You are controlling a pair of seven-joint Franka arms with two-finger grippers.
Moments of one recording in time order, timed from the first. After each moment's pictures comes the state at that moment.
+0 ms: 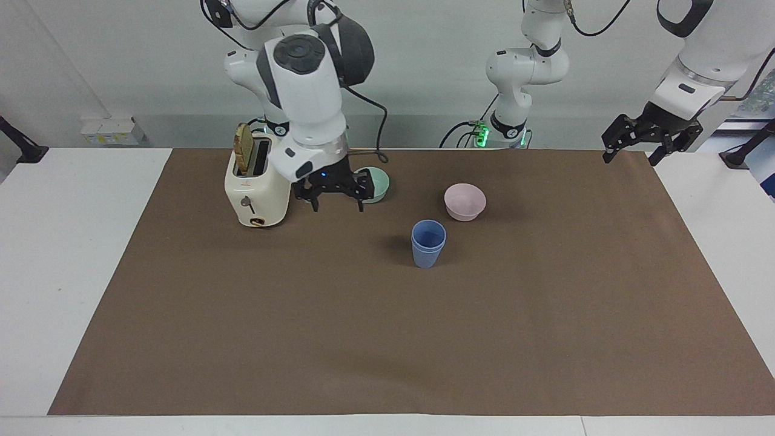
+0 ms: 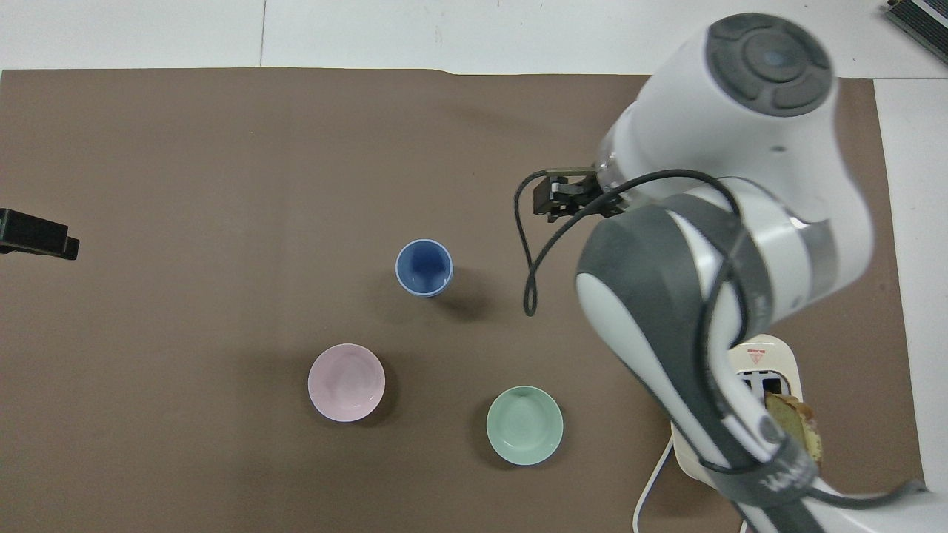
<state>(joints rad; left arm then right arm) -0.03 0.00 0.03 -1.52 -0.03 1.51 0.12 0.25 0.27 0.10 -1.34 0.02 1.64 0.39</state>
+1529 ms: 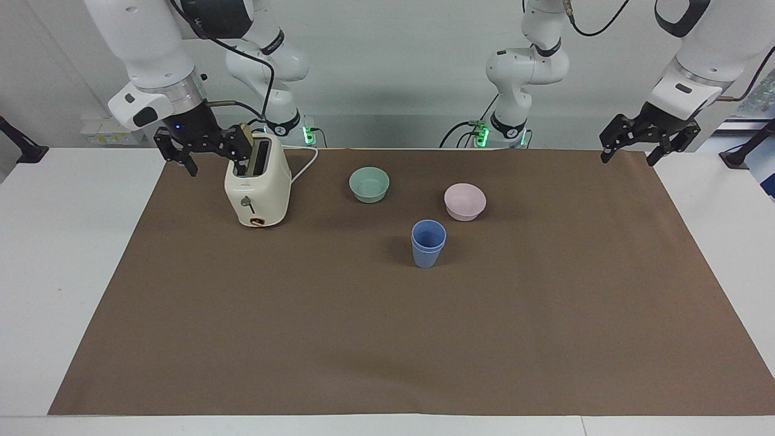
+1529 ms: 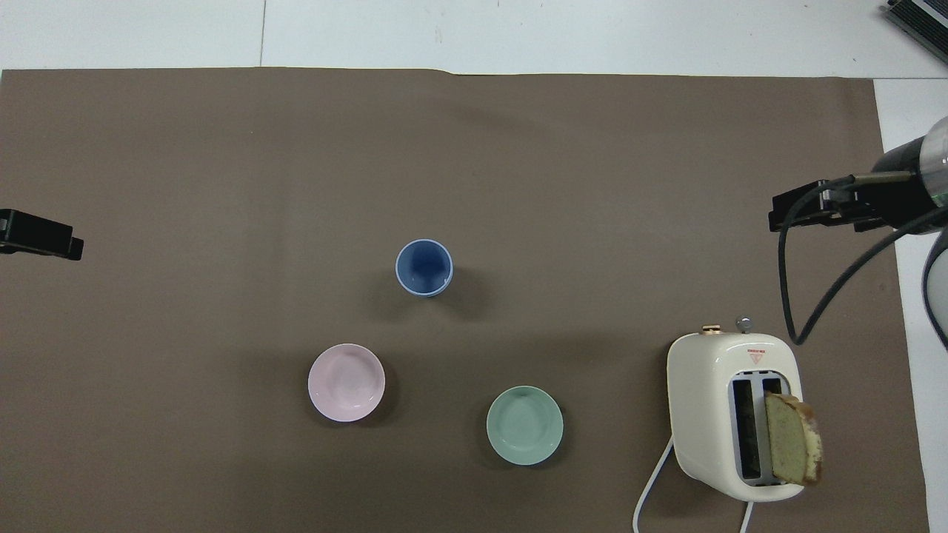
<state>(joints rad) -0.03 0.00 0.02 -1.52 -0.03 1.50 0.12 -0.04 0.07 0.10 -1.46 0.01 1.55 0.07</state>
